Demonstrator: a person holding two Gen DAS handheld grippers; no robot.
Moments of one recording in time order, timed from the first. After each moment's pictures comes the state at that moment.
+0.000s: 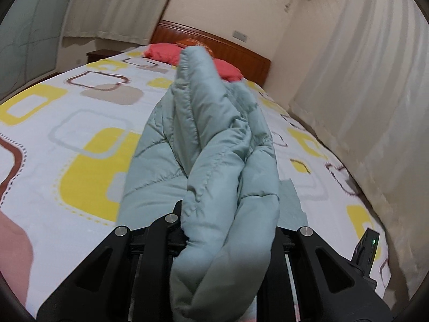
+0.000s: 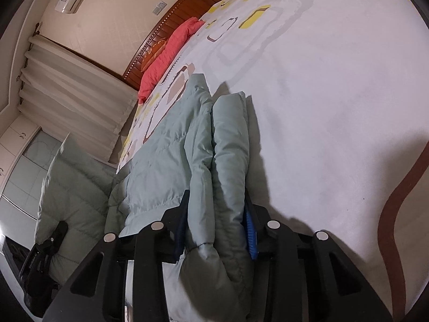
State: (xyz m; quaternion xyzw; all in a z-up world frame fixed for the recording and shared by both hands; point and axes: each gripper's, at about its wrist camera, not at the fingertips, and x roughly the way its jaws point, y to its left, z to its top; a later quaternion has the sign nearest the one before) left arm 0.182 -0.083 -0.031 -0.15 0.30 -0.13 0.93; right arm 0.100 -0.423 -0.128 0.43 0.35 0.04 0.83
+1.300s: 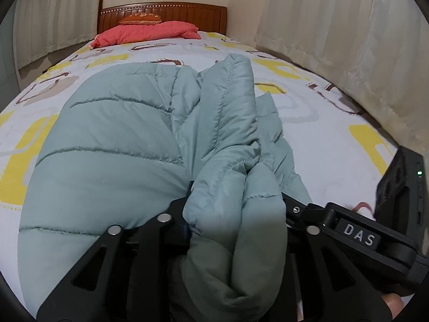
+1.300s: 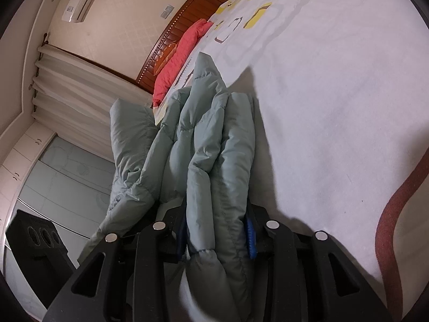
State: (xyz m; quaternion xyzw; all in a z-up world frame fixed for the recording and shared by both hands) left arm 0.189 -0.234 -0.100 0.00 0.37 -0.19 0.91; right arm 0.093 -0.428 -0.135 0.46 0.33 0.08 0.82
